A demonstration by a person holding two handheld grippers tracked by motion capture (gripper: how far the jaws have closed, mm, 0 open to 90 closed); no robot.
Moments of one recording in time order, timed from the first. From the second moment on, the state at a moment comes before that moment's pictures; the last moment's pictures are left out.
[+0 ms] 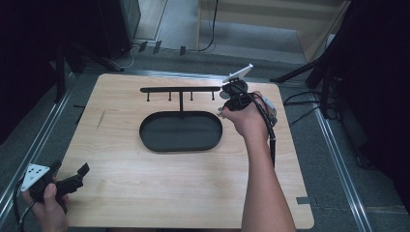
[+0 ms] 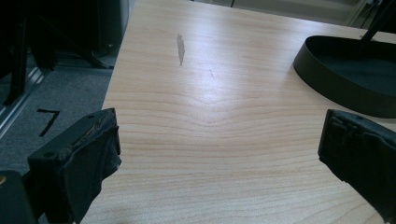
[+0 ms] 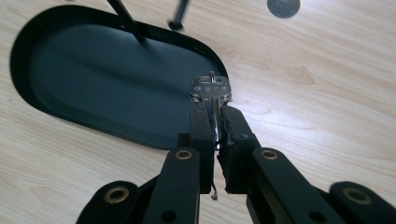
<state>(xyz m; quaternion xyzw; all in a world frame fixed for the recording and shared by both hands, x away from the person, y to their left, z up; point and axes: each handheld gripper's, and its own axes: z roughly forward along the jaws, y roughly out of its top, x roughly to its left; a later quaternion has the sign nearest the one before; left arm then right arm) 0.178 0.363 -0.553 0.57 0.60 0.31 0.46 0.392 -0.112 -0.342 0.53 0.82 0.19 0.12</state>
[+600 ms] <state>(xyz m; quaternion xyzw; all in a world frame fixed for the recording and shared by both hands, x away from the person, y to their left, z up) 0.178 0.363 -0.553 0.57 0.60 0.31 0.46 0.398 -0.098 -0.321 0.51 0.82 0.23 0.11</state>
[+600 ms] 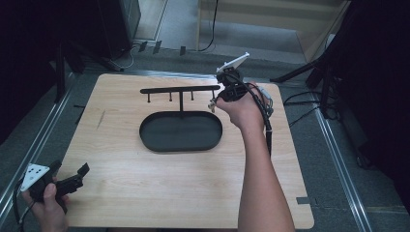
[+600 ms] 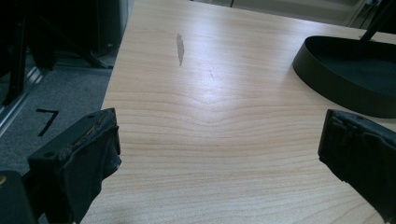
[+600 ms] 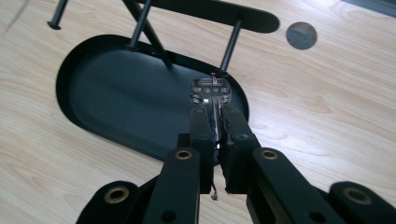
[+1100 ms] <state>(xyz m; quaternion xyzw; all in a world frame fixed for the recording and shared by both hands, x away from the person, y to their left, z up) 0.178 0.363 -0.553 0.57 0.60 0.31 0.46 0.409 -0.106 -0.322 0.52 0.81 0.24 0.11</state>
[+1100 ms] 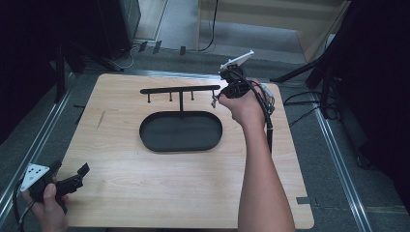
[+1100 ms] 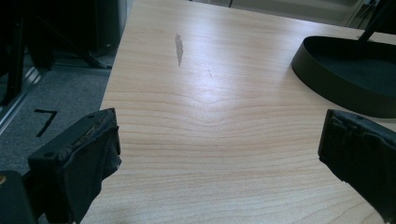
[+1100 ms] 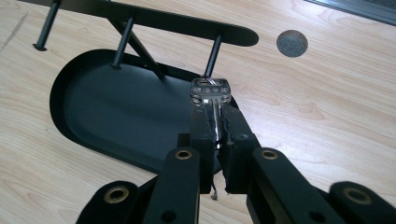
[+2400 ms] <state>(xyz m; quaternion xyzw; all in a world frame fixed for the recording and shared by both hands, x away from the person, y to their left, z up) 0.178 0.364 -0.553 0.57 0.60 0.31 0.47 0.403 -0.165 -0.402 0.59 0.78 0.21 0.11</state>
